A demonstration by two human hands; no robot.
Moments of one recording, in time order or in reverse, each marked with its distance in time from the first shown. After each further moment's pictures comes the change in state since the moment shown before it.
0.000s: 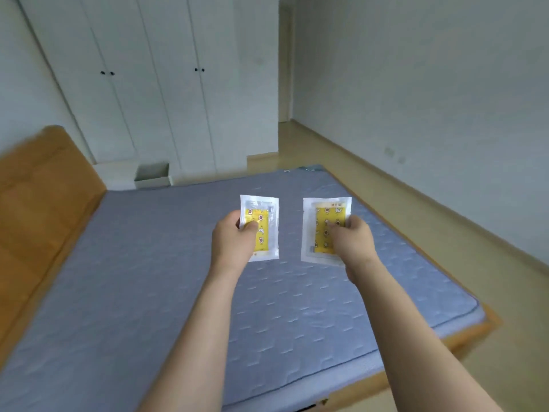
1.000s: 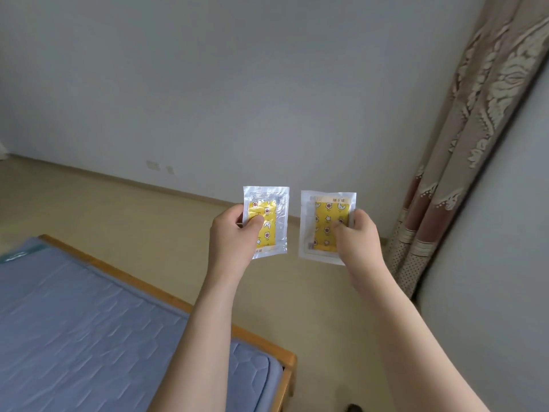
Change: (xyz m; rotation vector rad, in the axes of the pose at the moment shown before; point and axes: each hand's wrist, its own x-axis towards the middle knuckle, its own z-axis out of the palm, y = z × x) left_hand 0.018 0.264 0.920 -0.190 -0.835 0.296; right_hand 0.443 0.103 -0.712 0.009 0.862 0.072
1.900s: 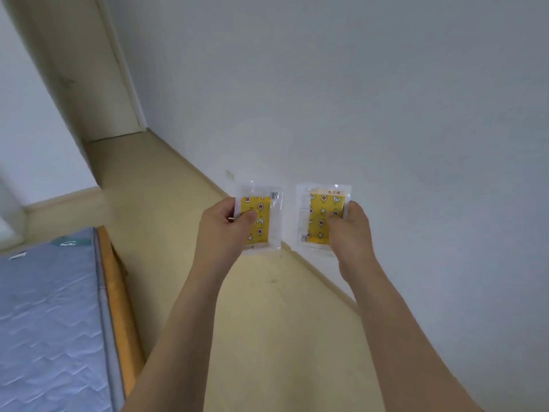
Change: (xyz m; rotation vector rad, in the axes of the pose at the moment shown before) left_hand 0.543 -0.053 0.081 -0.017 0.481 -0.123; right_hand 0.571 -0.093 0.329 0.123 -0.499 -0.072
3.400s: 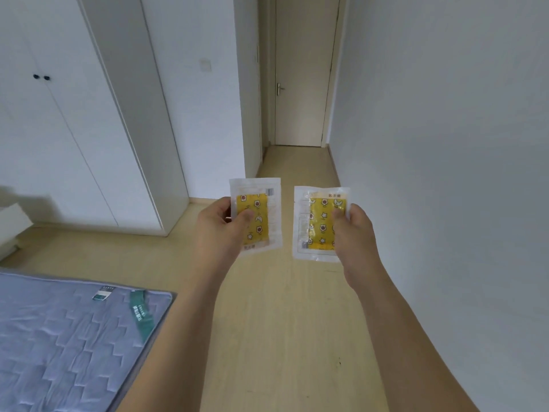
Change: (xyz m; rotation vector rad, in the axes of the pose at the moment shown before) left_hand 0.985 -0.203 -0.224 0.104 0.778 -0.088; right_hand 0.761 -0.080 0.889 0.058 -0.803 -0.080
